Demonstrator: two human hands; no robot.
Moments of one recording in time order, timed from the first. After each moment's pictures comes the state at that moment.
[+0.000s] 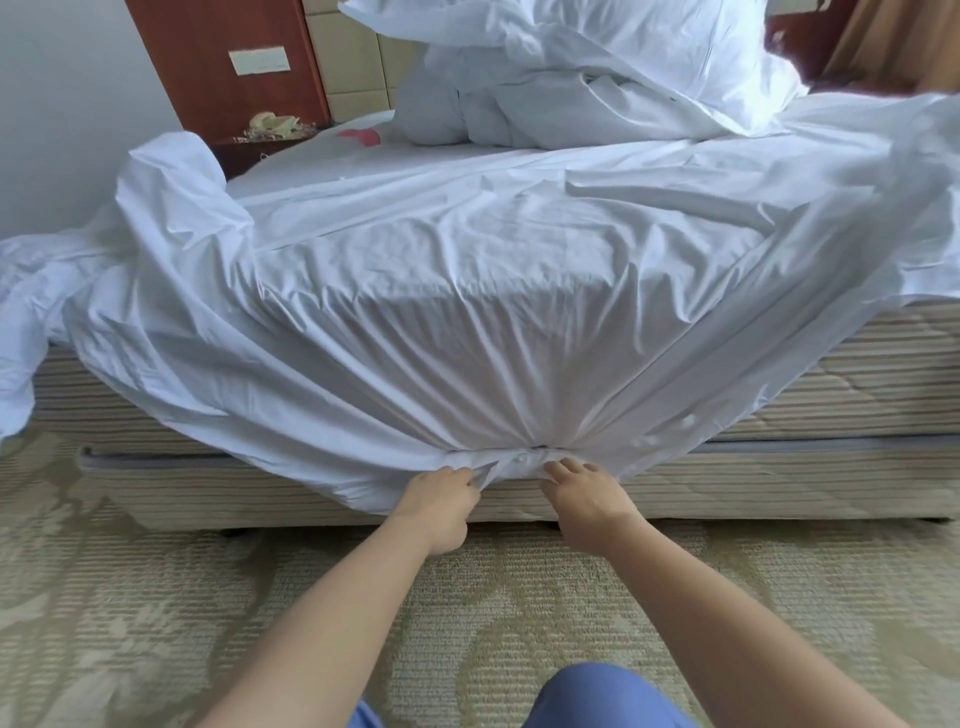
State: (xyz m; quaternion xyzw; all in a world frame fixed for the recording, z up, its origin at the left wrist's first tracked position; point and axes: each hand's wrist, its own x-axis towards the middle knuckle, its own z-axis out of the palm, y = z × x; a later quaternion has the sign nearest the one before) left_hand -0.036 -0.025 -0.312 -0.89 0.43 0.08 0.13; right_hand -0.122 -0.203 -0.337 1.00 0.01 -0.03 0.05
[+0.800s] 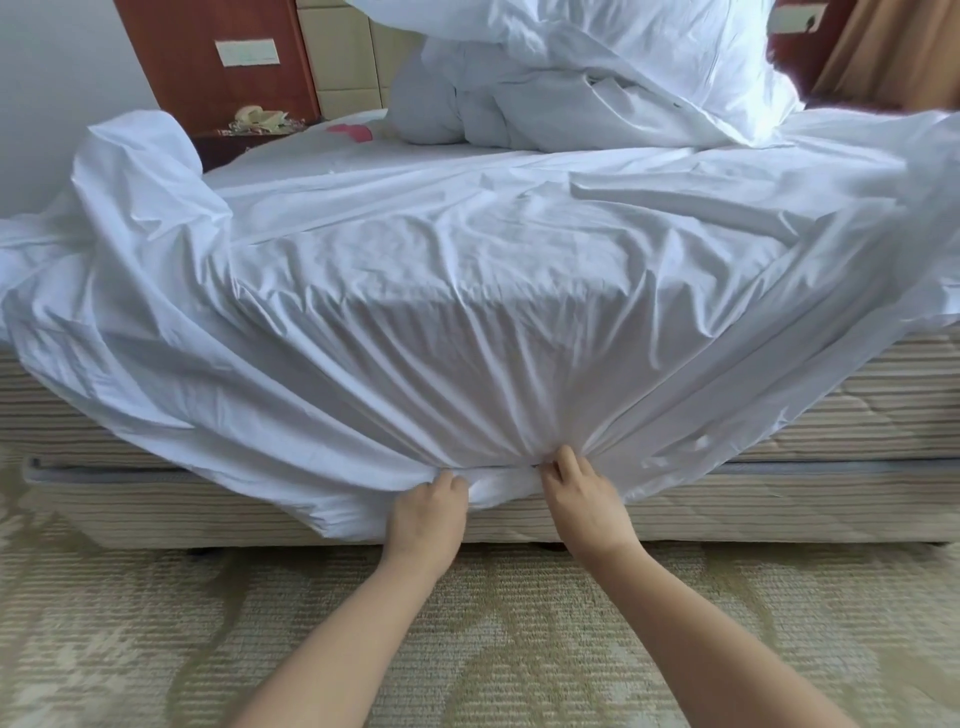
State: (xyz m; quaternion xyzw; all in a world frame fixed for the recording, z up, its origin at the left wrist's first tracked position) left_hand -0.030 -0.033 -0.334 -0.94 0.34 -0.09 0.01; right_hand -0.105 -0.202 -0.346 0.98 -0.05 0.18 0.01
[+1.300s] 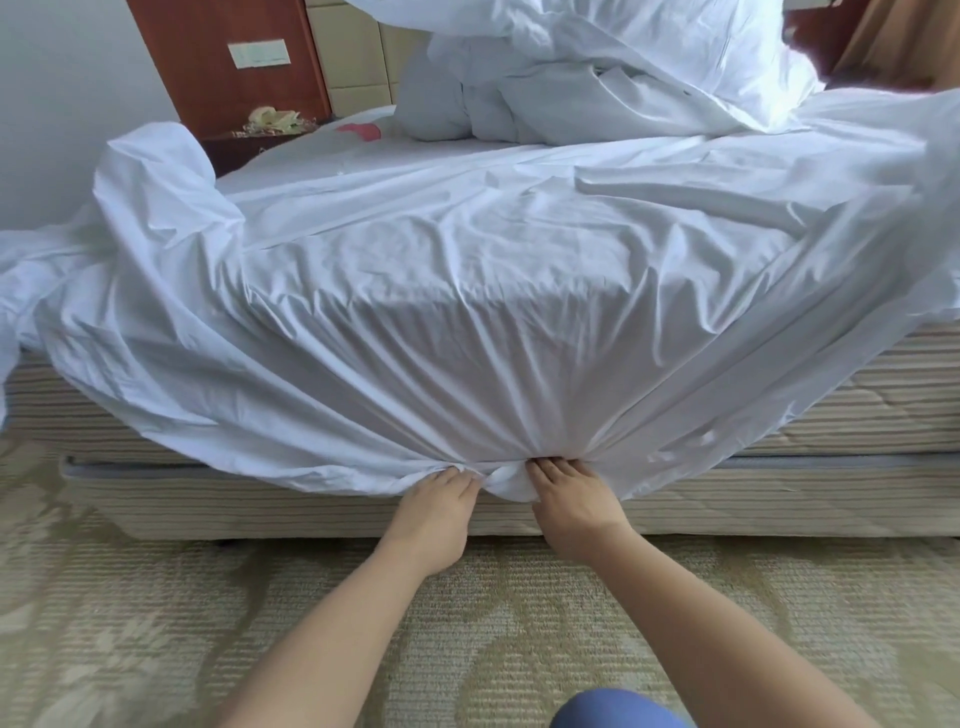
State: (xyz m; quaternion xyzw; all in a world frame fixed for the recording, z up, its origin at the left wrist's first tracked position) left_hand -0.018 -0.021 -0.344 -0.89 0.46 -0.03 0.01; right_hand -0.094 -0.198 -0.348 1.00 -0.03 0.02 -0.01
